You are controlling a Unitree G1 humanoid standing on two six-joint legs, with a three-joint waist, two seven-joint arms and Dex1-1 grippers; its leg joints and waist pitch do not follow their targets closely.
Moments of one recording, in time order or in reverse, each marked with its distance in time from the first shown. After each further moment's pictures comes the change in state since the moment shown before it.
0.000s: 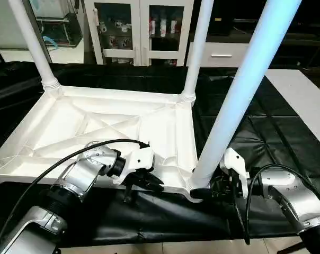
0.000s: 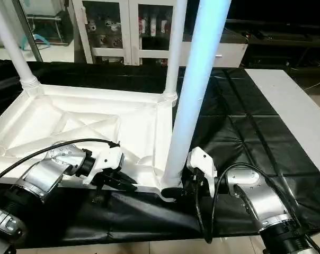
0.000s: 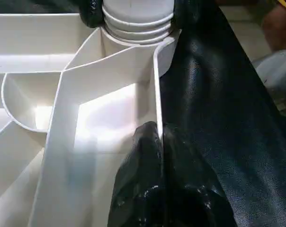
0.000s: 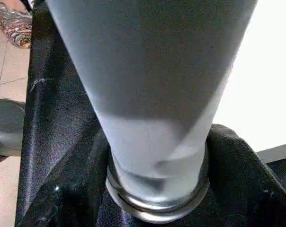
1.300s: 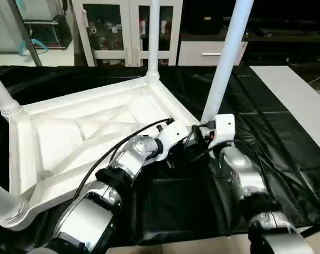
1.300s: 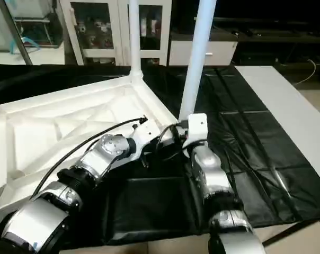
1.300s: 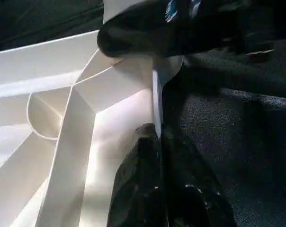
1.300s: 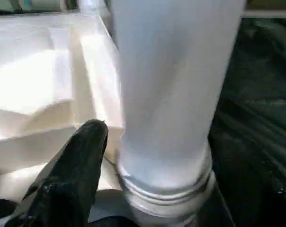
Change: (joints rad) left arm -0.268 -0.393 0.096 0.500 0.194 -0.008 0.775; right arm -0.273 0.479 -0.278 0.485 -0.145 -0.157 -1.024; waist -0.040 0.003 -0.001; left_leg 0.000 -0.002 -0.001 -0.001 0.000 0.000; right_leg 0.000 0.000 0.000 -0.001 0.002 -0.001
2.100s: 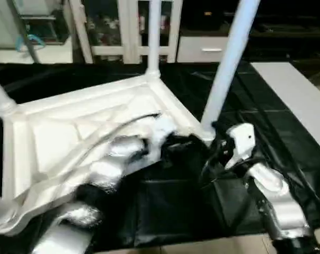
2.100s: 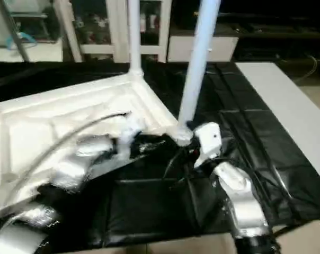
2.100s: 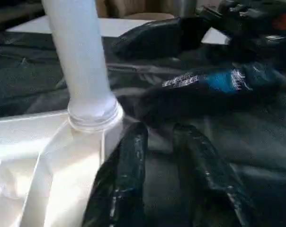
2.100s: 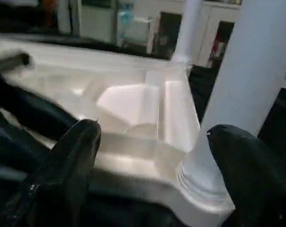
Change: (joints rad) left arm 0.241 0.188 0.091 -0.528 -0.313 0.107 -0.403; right arm 0.357 -0.210 0.090 -0.625 0.098 0.052 0.366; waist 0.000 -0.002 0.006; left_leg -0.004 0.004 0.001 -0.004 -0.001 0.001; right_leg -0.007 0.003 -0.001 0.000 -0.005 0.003
